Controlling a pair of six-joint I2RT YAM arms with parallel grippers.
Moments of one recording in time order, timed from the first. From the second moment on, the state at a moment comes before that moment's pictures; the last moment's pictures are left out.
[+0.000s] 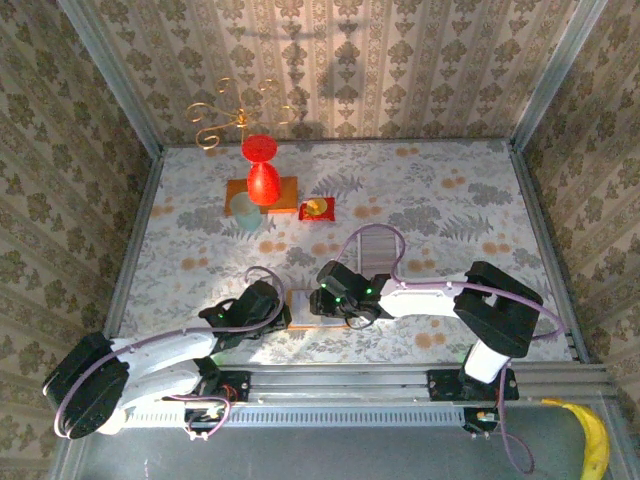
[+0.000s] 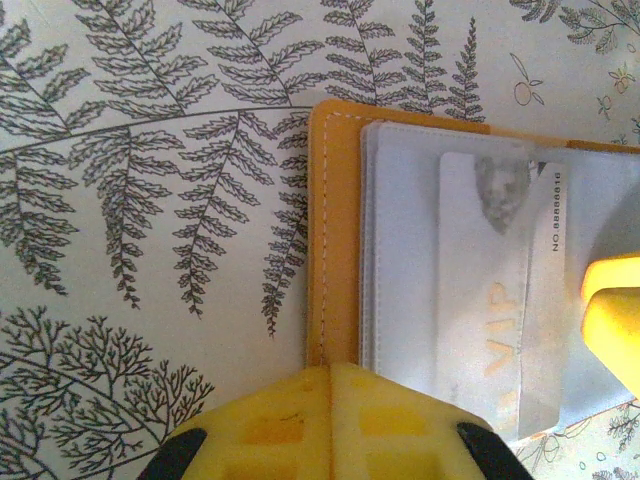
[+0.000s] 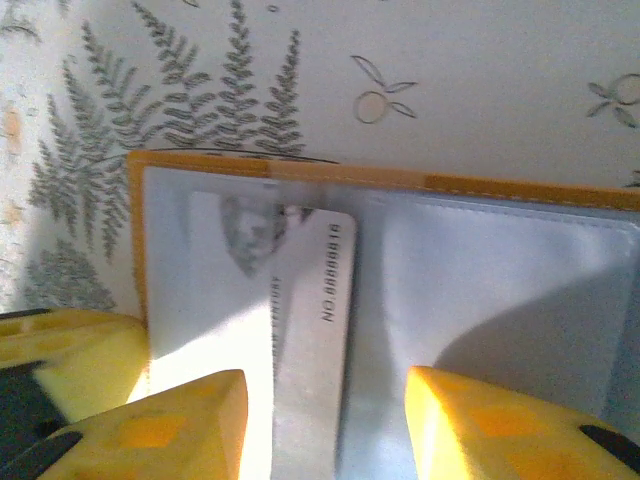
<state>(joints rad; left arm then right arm) -0.88 1.01 0.26 -0.13 0.00 -0.92 0.99 1.67 0.84 -0.14 -0.01 1.00</state>
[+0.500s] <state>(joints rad) -0.88 1.01 0.26 -0.13 0.00 -0.92 1.01 1.70 0.91 -0.23 0.02 0.95</state>
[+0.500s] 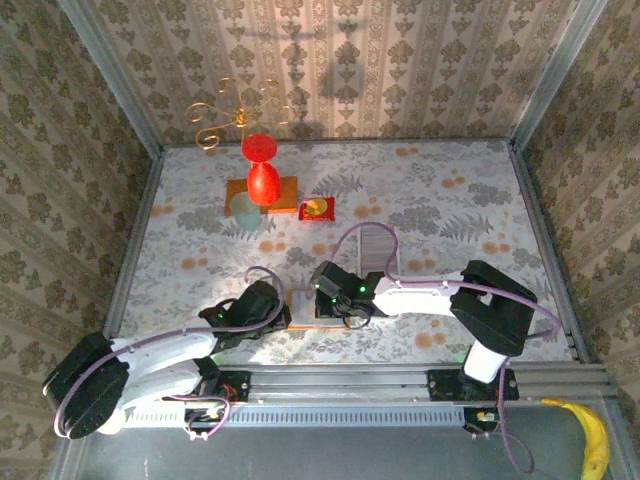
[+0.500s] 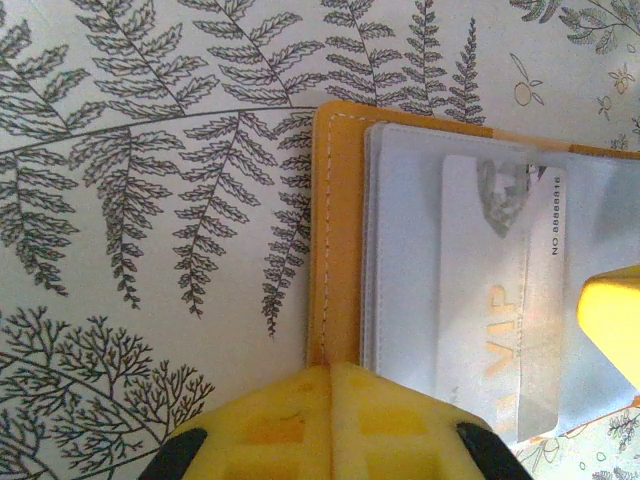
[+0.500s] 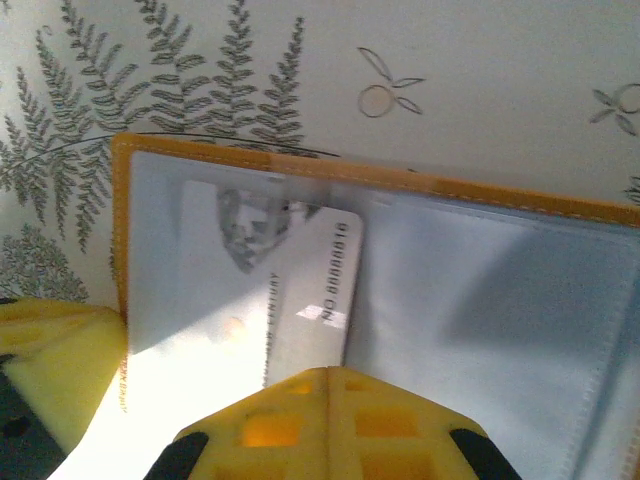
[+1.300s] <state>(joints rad) -0.88 0.98 0.23 -0.13 0.00 -0.93 1.04 1.67 0.91 -0.22 0.07 0.94</state>
